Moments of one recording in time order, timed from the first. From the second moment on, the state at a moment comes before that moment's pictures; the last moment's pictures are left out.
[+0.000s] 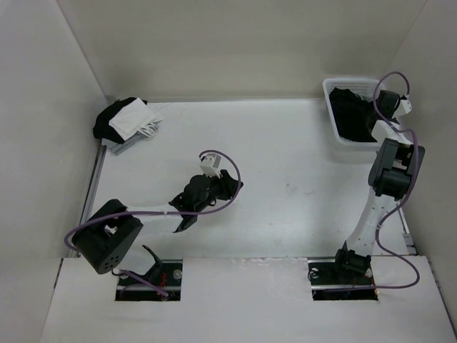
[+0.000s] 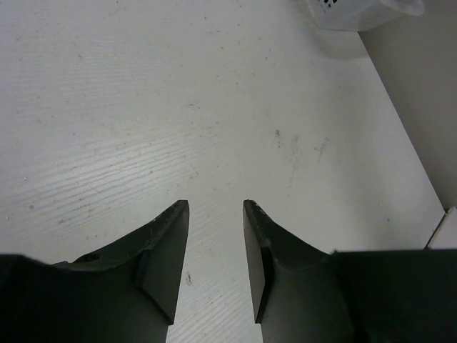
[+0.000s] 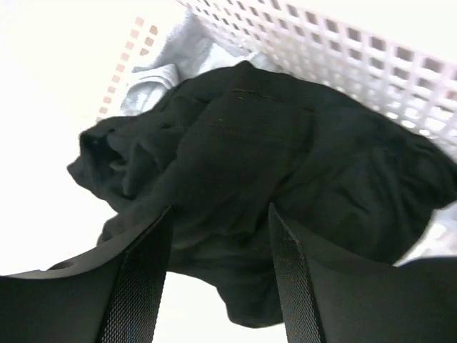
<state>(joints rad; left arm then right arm) -0.75 1.41 0.42 0.74 -0.05 -0.63 -0.33 2.18 1.68 -0.03 0.16 0.81</state>
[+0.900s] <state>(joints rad) -0.73 1.42 0.39 0.80 -0.04 -0.64 -0.13 1.26 1.19 0.51 0.06 0.95</state>
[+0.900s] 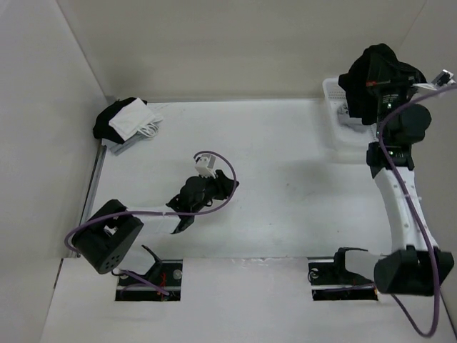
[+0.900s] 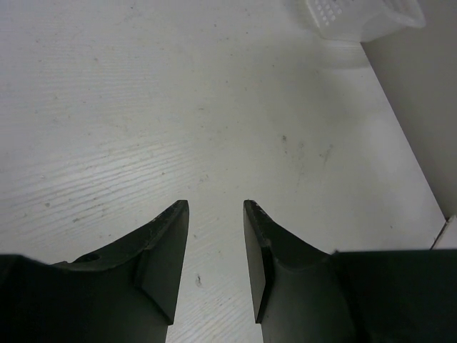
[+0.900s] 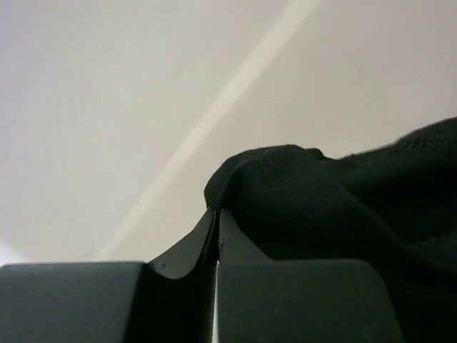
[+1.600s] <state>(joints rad) -0.41 0.82 0.28 0.37 -0.05 -0.77 0.73 0.94 0.50 0.15 0.19 0.78</state>
